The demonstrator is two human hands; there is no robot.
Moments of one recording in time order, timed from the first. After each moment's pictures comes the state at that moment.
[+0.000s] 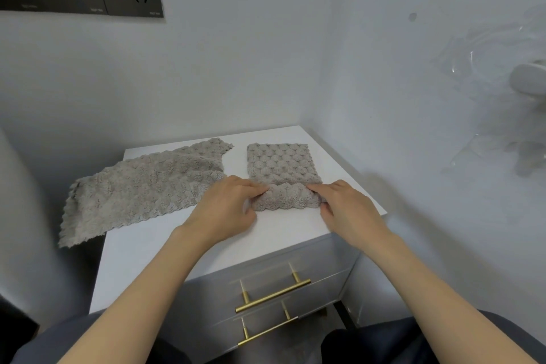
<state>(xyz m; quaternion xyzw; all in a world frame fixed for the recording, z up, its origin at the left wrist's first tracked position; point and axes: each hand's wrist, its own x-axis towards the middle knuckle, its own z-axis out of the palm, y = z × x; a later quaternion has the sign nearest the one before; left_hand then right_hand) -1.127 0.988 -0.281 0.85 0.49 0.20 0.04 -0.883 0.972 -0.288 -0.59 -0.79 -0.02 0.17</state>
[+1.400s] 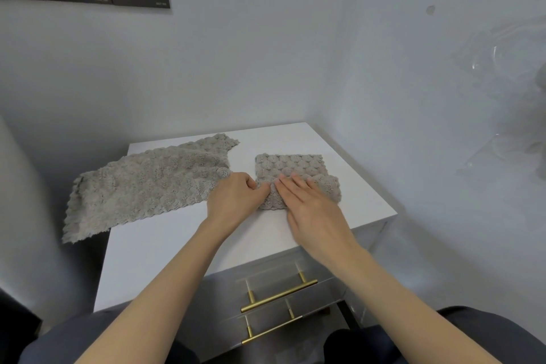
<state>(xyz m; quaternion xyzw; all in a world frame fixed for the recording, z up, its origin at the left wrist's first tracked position) -1.107 1.005 -0.286 0.65 0.67 0.30 0.20 -0.949 0.961 -0.292 -0.51 -0.84 -0.08 0.16</state>
